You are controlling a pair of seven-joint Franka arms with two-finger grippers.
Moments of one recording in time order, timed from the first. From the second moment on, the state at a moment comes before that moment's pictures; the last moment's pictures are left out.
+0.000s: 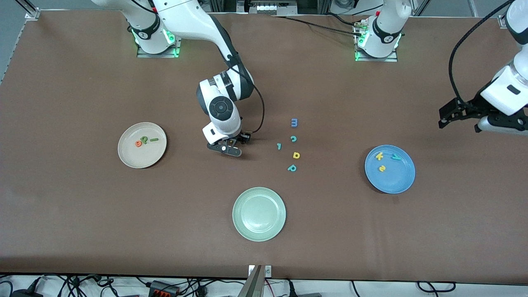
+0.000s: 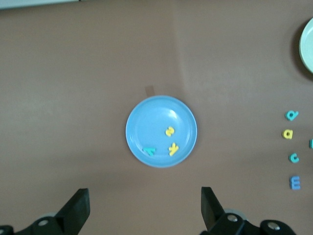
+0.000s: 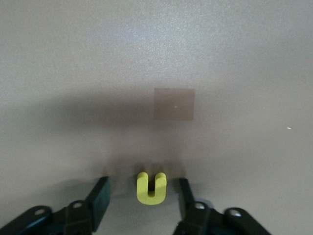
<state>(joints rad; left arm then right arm) -0.06 -0.01 0.05 -1.75 -0.01 1.81 0.10 1.01 0.72 -0.37 -1.76 0.38 2.33 0.67</state>
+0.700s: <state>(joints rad) -0.07 -0.01 0.05 -1.73 -0.01 1.75 0.10 1.00 0.71 -0.38 -1.75 0.39 2.33 0.67</state>
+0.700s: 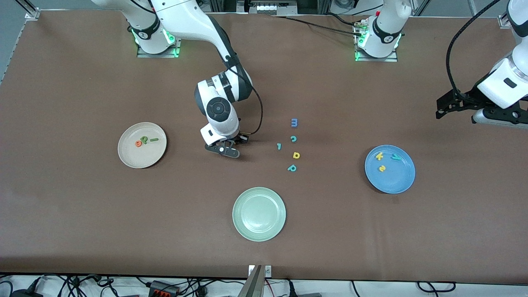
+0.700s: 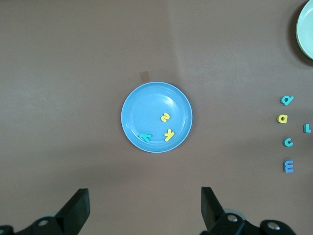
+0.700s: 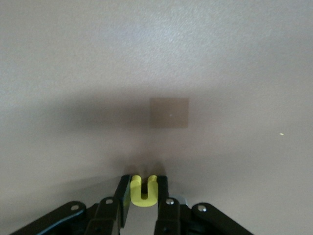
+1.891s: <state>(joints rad) -0.07 0.00 0.05 -1.72 -0.01 1.75 0.10 0.62 0.56 -0.56 -1.83 0.39 1.95 -0.07</state>
